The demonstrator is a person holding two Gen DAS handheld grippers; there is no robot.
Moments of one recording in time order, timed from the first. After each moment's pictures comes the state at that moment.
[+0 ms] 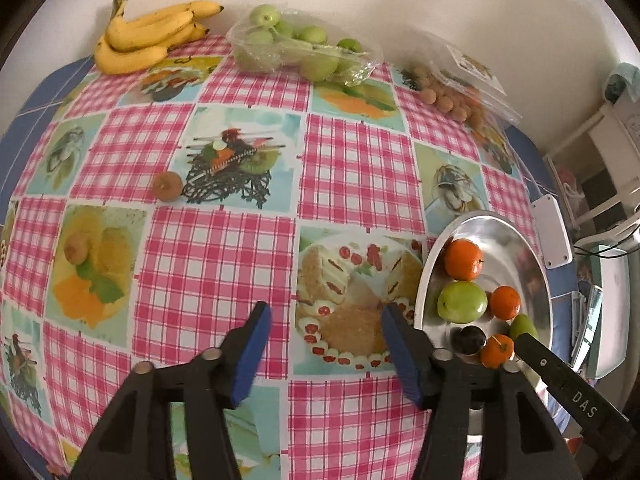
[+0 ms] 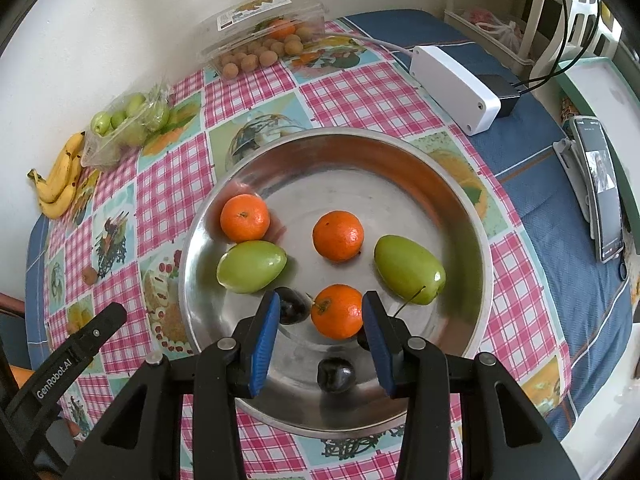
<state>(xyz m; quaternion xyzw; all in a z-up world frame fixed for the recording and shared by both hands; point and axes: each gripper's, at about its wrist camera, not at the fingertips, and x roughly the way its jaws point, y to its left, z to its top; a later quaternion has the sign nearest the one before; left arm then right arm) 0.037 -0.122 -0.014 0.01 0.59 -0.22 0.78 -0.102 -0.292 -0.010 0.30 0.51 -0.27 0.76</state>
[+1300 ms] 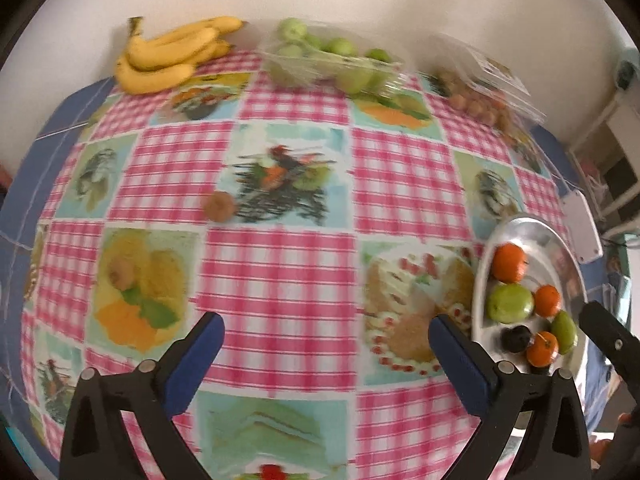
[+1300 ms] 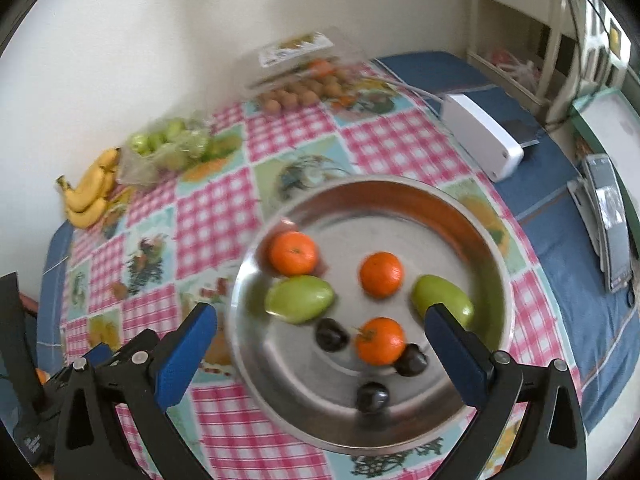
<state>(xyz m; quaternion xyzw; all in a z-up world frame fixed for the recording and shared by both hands) 0.054 -0.091 -0.011 0.06 0.56 -0.19 0.80 -0.087 -0.272 0.018 0.28 0.45 -0.24 0.81</state>
